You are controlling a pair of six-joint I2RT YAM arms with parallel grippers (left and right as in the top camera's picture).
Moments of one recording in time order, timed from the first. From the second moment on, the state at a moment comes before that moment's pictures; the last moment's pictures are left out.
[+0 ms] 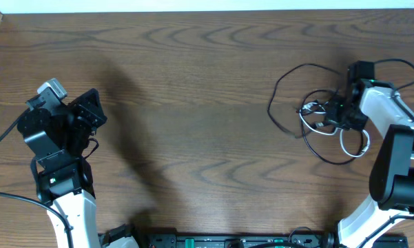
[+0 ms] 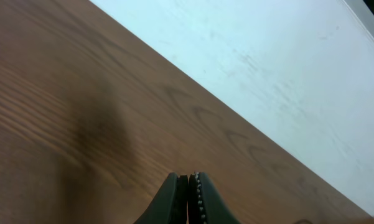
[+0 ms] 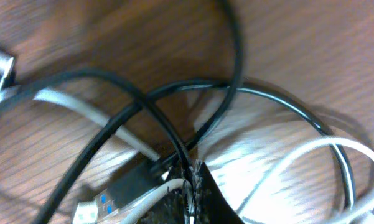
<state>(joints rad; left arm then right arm) 0.41 0.98 0.74 -0.16 0.47 -0.51 -0.12 1.89 1.18 -0.74 0.07 0.35</state>
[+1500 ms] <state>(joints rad) -0.32 1.35 0.74 -0.11 0.58 -0.25 0.25 1.43 1.23 -0.71 -0.28 0.24</state>
